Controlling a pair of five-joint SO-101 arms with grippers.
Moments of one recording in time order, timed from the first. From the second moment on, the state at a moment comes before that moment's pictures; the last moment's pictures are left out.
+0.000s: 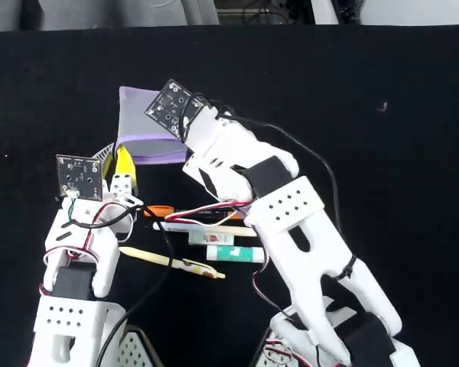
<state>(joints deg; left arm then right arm) -0.1 -82.1 80.0 22.0 -0.7 -29.1 -23.4 26.7 51.8 29.1</state>
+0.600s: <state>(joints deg) 1.5 -82.2 80.0 22.0 -0.7 -29.0 -23.4 26.7 52.1 31.1</state>
